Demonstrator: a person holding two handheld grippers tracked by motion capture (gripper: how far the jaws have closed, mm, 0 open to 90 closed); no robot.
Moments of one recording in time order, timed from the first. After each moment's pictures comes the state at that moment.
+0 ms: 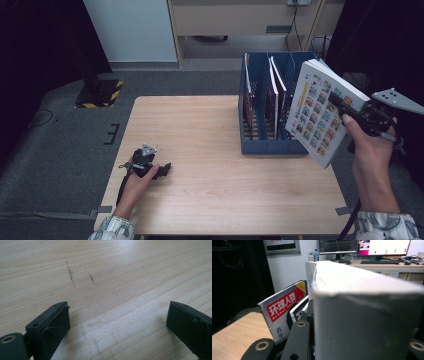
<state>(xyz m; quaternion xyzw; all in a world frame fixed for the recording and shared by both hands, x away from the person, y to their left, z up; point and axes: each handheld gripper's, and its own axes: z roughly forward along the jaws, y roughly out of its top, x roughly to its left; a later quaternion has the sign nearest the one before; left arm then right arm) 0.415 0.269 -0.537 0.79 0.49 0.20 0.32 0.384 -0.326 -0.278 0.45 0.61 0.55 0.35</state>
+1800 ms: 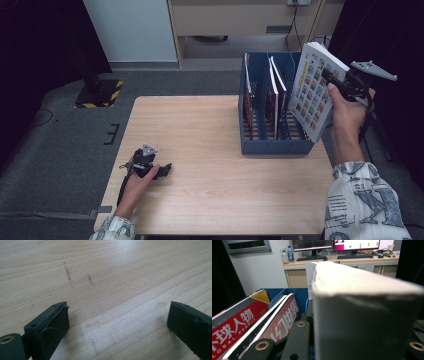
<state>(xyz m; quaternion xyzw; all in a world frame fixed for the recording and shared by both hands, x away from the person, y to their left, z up) 0.415 0.267 -0.537 0.79 0.49 0.20 0.32 0.488 -0.321 -0.285 0.52 0.57 0.51 0.38</state>
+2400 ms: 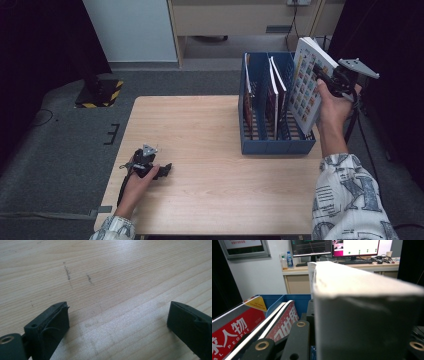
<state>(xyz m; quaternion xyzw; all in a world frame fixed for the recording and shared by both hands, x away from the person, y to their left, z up) 0.415 0.267 -0.537 0.79 0.49 0.20 0.33 0.516 -0.304 -0.300 0.51 0.55 0.52 0.40</state>
